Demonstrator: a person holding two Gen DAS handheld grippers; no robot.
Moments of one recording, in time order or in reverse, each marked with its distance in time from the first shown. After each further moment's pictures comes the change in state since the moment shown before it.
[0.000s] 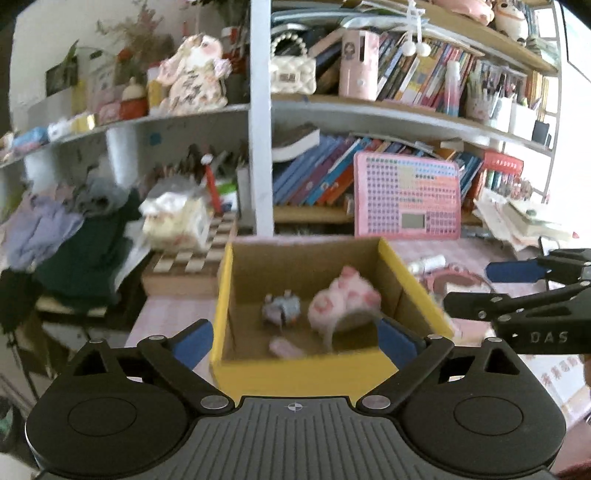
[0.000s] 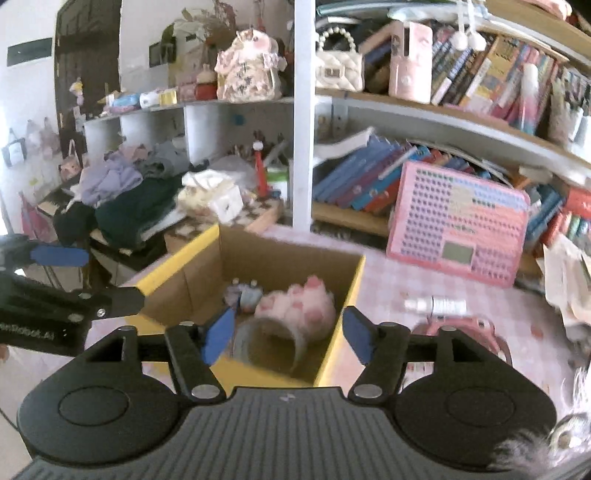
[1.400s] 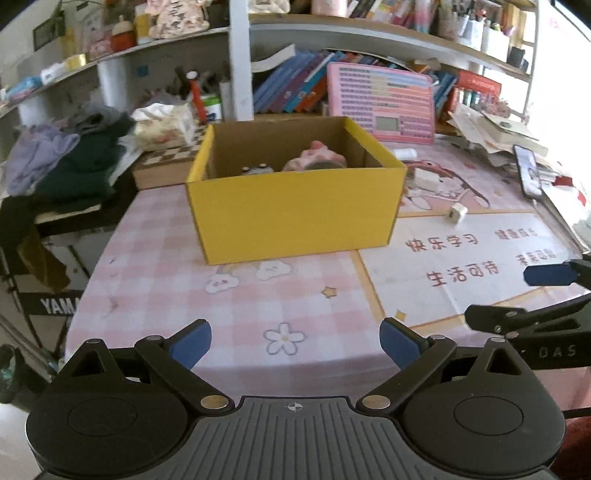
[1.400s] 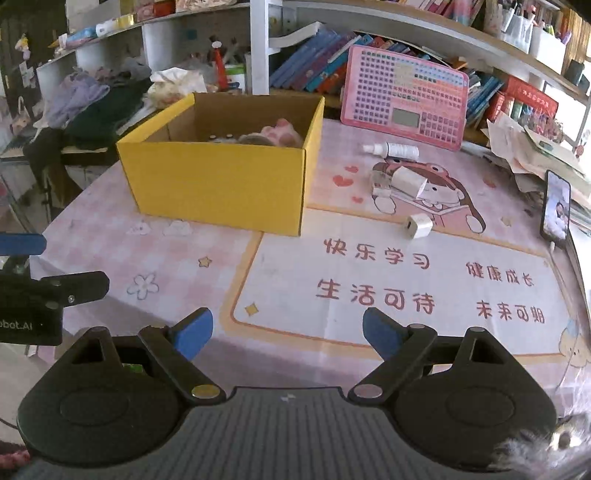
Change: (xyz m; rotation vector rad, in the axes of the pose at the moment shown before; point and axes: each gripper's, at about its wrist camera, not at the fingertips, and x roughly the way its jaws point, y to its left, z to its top) left arm -0.048 -0.028 -0.099 0.038 0.208 -0.047; right arm -0.065 0.041 -0.123 0.120 0.262 -0.156
